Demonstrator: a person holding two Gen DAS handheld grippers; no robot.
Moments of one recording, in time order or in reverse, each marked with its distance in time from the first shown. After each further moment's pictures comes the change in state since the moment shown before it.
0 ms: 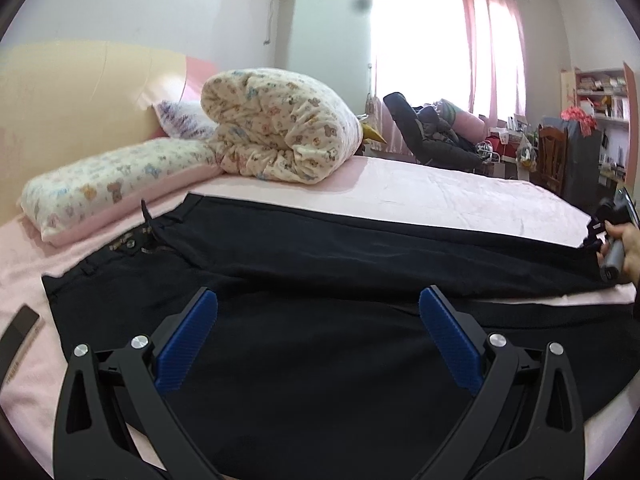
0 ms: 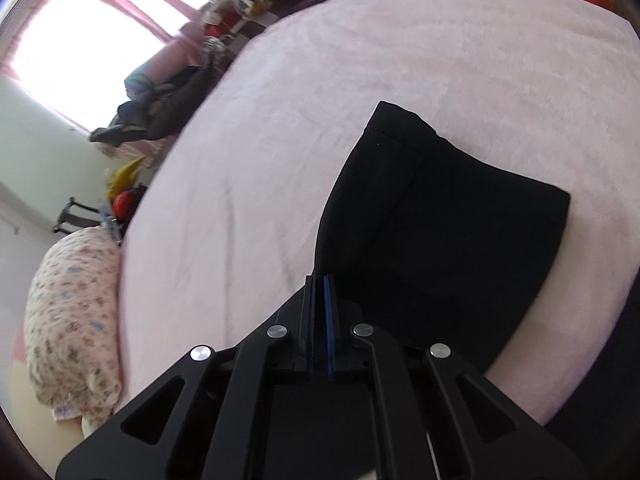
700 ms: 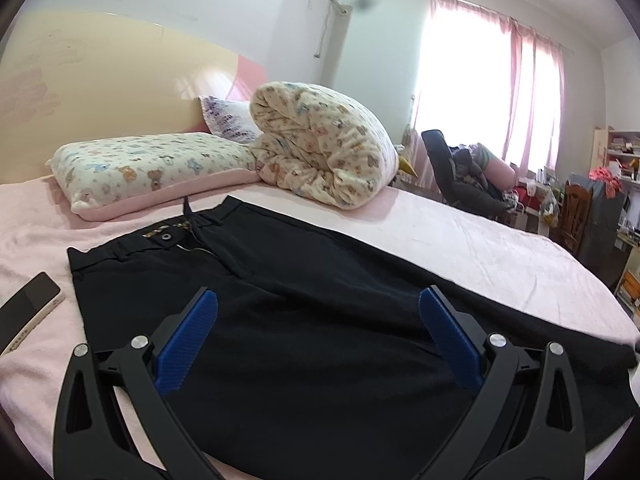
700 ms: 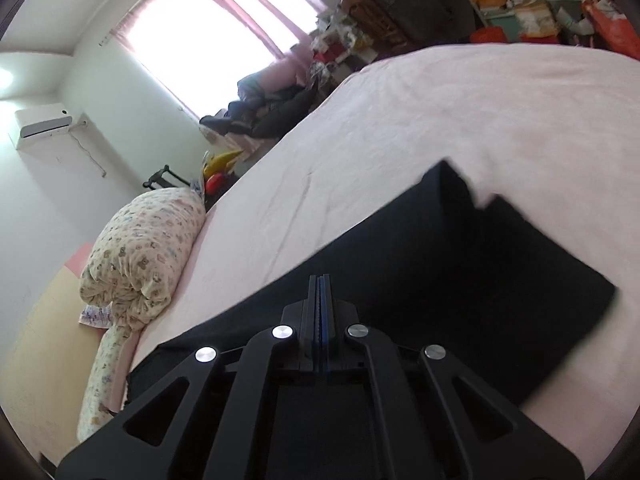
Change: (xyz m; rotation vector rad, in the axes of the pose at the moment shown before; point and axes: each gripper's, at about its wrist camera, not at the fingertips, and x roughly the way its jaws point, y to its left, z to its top) left arm -0.025 0.032 0.012 -0.178 -0.084 0.078; right arm -0.171 -0.095 -0.096 -0.248 -0.128 0.291
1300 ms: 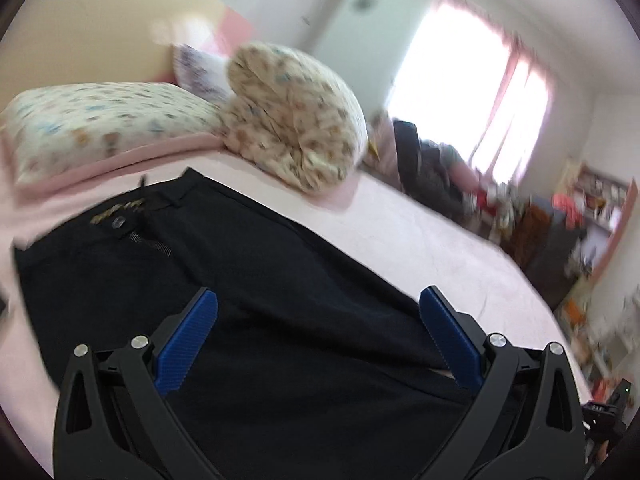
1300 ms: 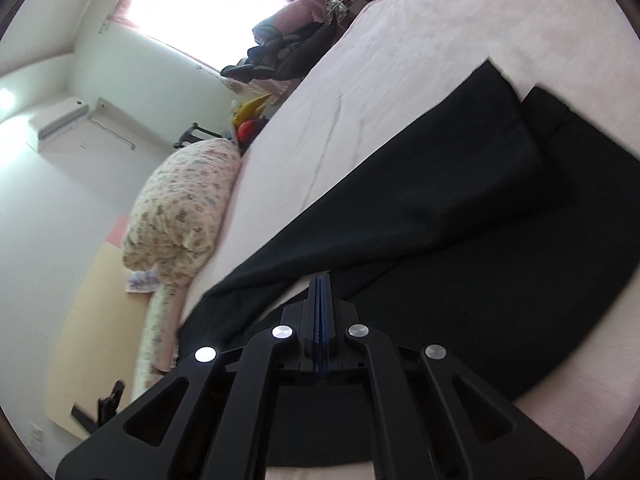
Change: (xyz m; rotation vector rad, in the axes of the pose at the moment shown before) left arm 0.056 0.038 0.067 -0.113 0.192 -0.225; right arm 0.035 -0.005 -0.030 0.109 0.265 0.199
